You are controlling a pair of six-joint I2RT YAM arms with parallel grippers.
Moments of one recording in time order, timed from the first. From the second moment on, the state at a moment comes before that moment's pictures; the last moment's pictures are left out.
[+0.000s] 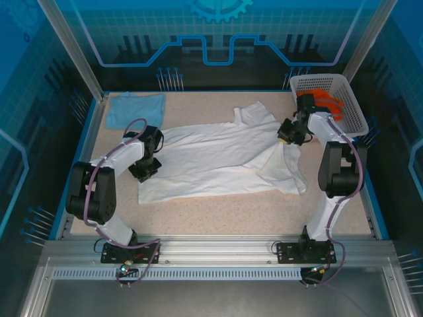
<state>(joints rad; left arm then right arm) -0.16 1.64 1.07 -1.00 -0.22 -1.00 -0.03 1.94 1.52 -0.85 -0.27 0.55</state>
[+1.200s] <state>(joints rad) -0.32 1.21 0.58 -0.67 0.00 -1.19 -0.33 1.32 0.68 -0.80 -0.29 0.59</state>
